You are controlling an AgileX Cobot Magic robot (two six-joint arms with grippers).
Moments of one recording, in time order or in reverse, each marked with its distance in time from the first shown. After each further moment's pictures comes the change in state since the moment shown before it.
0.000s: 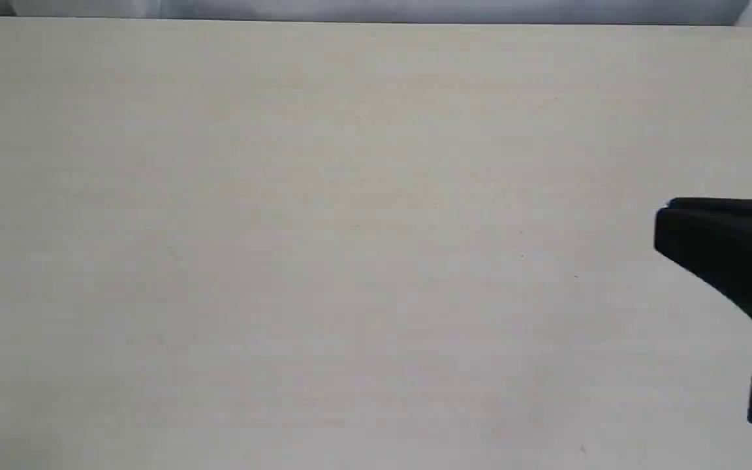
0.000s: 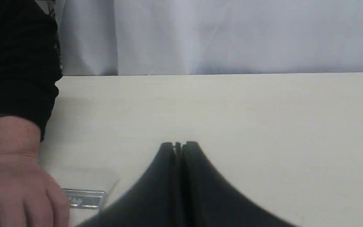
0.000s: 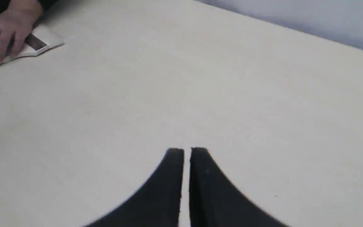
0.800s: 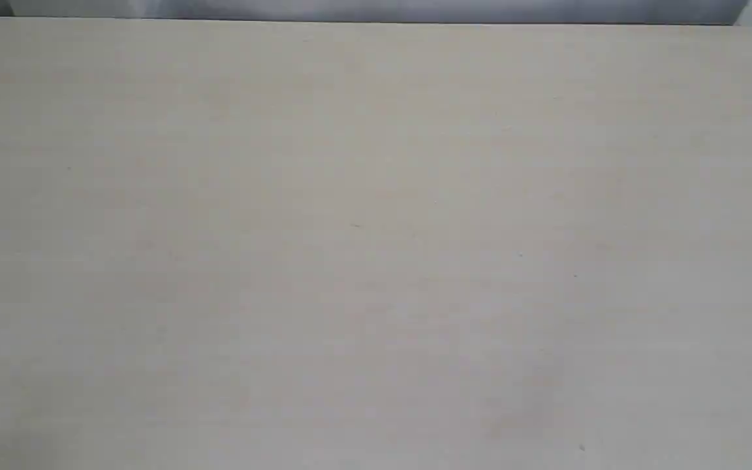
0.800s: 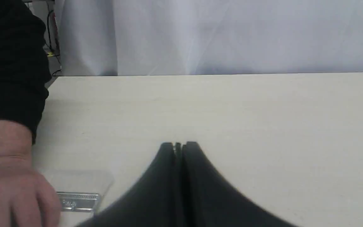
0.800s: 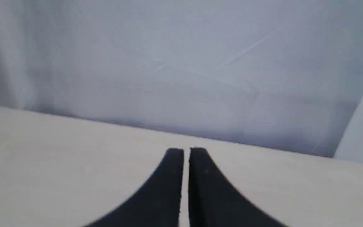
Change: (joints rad) left arm 0.000 0.000 0.000 0.000 0.000 0.000; right arm -0.466 -0.268 0.106 -0.278 -0.157 0.100
